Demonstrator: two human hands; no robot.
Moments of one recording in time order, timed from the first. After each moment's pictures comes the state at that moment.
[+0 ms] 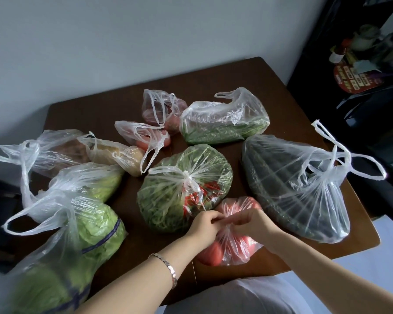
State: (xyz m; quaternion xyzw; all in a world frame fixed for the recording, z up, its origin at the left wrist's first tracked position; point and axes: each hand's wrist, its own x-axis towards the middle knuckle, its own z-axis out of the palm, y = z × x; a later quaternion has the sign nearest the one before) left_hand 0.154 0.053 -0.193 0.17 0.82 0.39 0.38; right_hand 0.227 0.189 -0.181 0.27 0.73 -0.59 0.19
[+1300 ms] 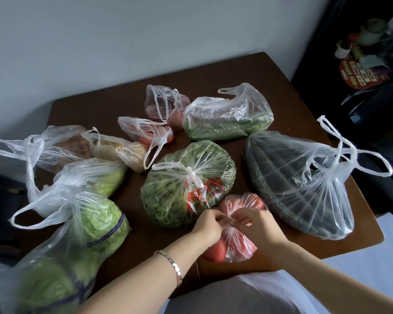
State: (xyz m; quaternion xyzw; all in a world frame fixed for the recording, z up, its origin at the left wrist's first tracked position) left_hand 0.161 0.057 -0.187 0.06 0.83 0.35 0.43; right_hand 0.241 0.175 -0.188 0.20 0.88 -0.43 0.08
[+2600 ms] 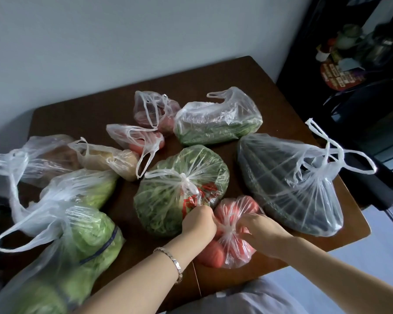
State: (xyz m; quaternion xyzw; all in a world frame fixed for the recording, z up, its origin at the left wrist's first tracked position) left_hand 0.139 0.063 -0.177 0.21 0.92 0.10 0.33; right_hand 0.239 0.192 -0.169 0.08 0.94 -0.24 0.24
